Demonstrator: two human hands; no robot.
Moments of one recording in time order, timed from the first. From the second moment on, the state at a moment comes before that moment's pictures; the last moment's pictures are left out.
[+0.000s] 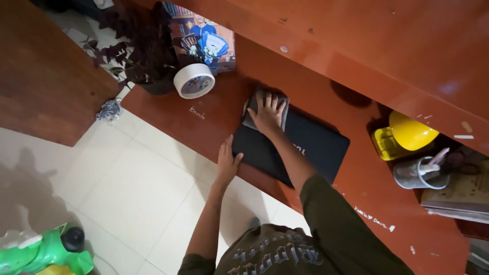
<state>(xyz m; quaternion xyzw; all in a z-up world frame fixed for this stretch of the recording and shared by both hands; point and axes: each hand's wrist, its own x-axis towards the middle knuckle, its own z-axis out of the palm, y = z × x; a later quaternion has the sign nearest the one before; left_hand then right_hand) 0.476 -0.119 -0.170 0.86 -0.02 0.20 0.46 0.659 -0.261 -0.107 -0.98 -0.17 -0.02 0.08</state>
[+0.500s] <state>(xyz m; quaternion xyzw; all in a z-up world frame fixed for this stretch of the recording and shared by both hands) 0.484 -0.109 -0.202 0.74 0.05 0.13 0.66 0.576 -0.239 -0.106 -0.97 -0.22 -0.01 0.06</state>
